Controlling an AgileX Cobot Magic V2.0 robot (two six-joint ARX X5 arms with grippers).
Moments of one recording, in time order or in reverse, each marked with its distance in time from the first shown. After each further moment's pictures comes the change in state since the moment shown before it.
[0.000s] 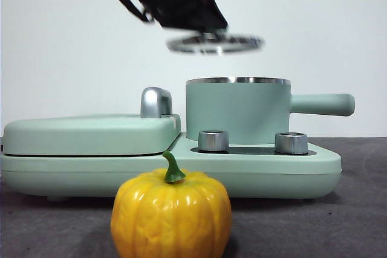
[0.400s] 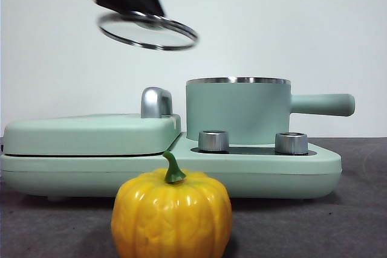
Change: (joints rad) left arm 0.134 -0.210 0.003 -0.395 -0.094 -0.002; right arm 0.058 0.000 0.000 -0.035 -0.002 0.013
